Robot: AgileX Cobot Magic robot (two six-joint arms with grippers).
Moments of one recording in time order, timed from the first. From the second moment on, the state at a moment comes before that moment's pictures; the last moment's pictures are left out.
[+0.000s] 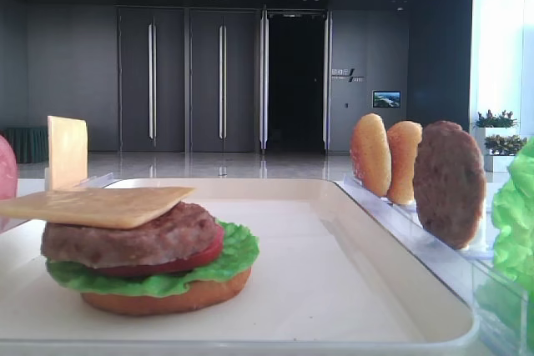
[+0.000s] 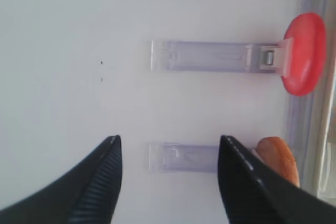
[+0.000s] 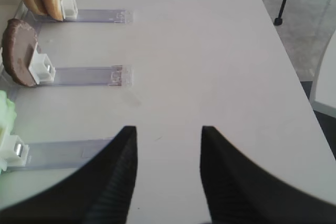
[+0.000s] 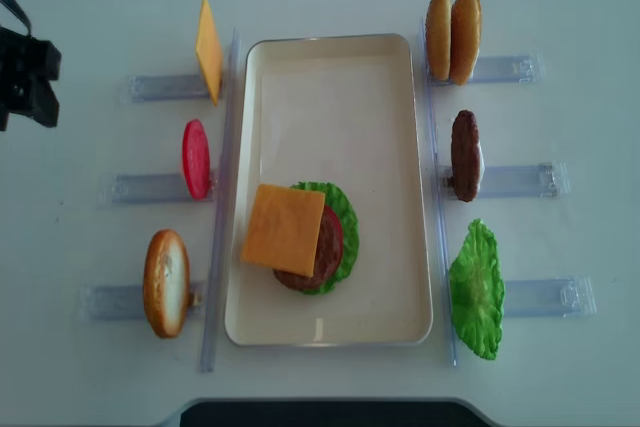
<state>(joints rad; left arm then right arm) 0.05 1.32 -1.18 0.08 1.22 -0.02 -0.03 -0.01 -0.51 0.00 1.13 -0.08</state>
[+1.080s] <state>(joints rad) 0.05 0.16 -0.53 0.05 1.15 -0.01 -0.03 -0.01 -0.51 0.00 1.13 -0.08</state>
